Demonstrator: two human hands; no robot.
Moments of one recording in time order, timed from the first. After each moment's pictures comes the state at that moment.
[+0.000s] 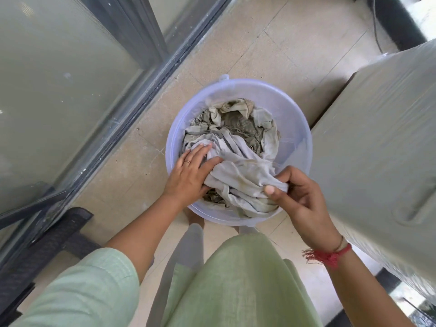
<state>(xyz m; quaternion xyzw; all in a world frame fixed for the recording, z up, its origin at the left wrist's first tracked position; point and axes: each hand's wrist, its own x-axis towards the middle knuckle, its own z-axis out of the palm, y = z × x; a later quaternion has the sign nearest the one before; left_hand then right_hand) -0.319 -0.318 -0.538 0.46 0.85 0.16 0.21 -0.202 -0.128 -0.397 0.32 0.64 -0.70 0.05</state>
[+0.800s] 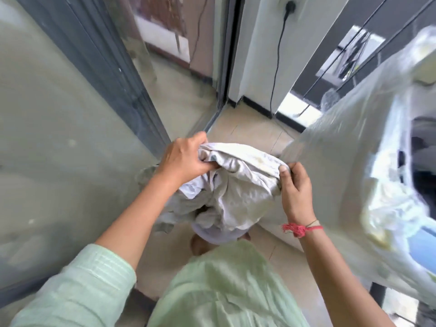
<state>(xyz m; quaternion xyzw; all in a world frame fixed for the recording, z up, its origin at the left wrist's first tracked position) -0.392 -0.247 -0.049 0.42 0.86 0.28 0.09 -0.195 -0.105 -0.073 0.43 0.70 -0.52 -0.24</state>
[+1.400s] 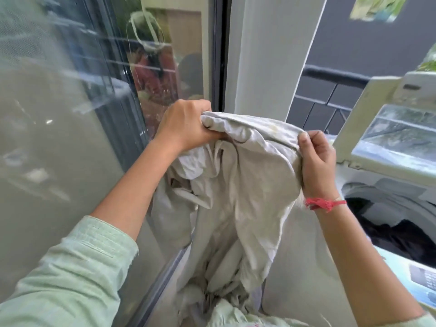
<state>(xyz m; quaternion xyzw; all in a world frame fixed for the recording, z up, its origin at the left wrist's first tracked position) -0.427 -0.228 0.213 0.53 0.77 0.31 -0.16 -0.214 -0.087 0.160 0.22 0.65 -0.51 -0.51</state>
